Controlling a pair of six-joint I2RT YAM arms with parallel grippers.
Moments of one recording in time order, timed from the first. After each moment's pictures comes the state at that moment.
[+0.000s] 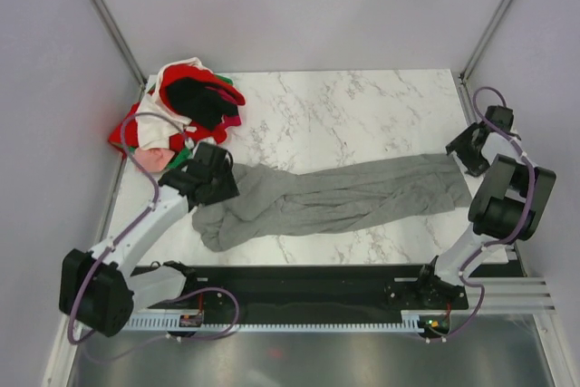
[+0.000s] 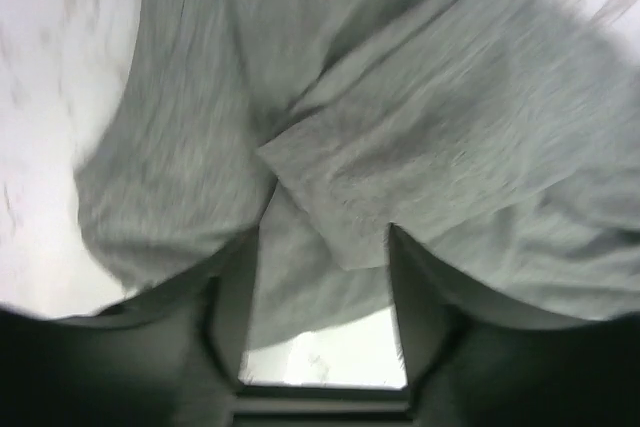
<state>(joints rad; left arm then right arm) -0.39 1.17 0.86 -0.68 -0.20 -0.64 -0.42 1.78 1.19 -0.44 0.04 0.49</state>
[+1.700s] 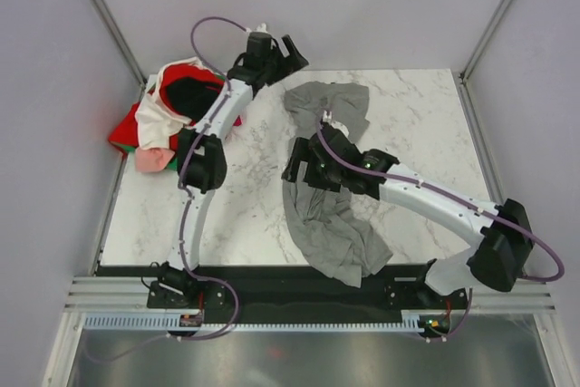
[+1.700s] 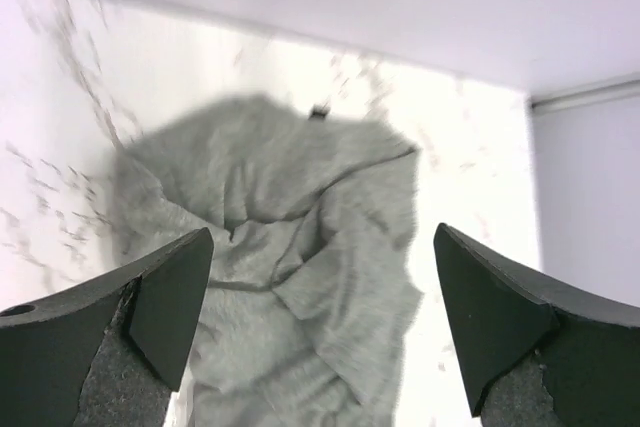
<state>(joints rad) -0.36 2.52 2.42 -0.35 0.14 -0.71 0.87 1.42 1.19 -0.52 0.11 0.98</state>
